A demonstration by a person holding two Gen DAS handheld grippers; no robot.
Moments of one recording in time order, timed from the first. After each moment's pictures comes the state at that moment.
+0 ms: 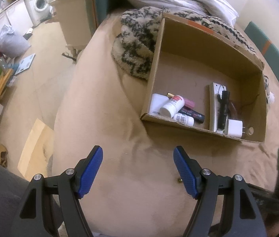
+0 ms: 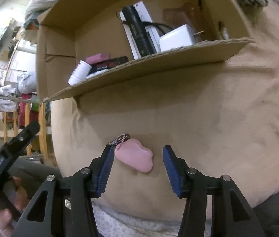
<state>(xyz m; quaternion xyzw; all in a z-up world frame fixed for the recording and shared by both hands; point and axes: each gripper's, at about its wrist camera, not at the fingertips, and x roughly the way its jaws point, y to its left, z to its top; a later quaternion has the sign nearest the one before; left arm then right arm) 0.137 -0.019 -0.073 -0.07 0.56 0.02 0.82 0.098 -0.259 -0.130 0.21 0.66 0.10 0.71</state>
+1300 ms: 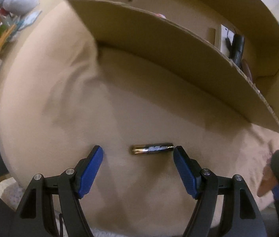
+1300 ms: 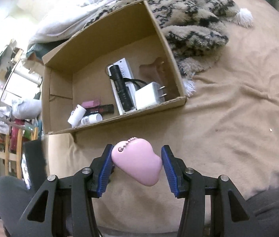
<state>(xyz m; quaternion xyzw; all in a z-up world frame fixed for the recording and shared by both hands) 0.126 -0.115 -0.172 -0.13 0.65 0.08 0.74 0.080 -0.314 -0.079 0.23 0.56 0.03 0.79</state>
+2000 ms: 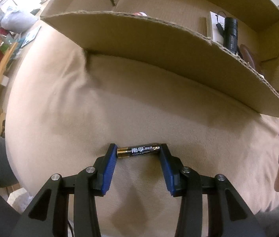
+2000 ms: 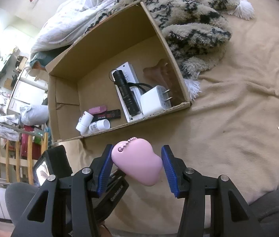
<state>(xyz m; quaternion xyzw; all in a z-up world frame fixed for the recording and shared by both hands) 0.129 -0.138 -0.174 -0.06 0.65 0.09 0.75 0.089 -0.313 -0.080 0.26 0.55 0.05 0.79</state>
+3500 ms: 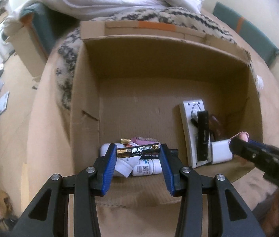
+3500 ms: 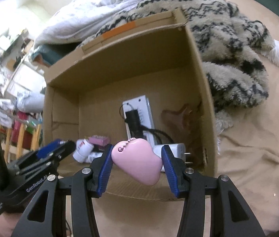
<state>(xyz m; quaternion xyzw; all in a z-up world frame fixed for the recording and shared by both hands) 0.232 -0.094 -0.092 0.02 0.54 -0.08 0.84 0.176 -0.293 -0.078 0.17 0.55 0.08 0.81</state>
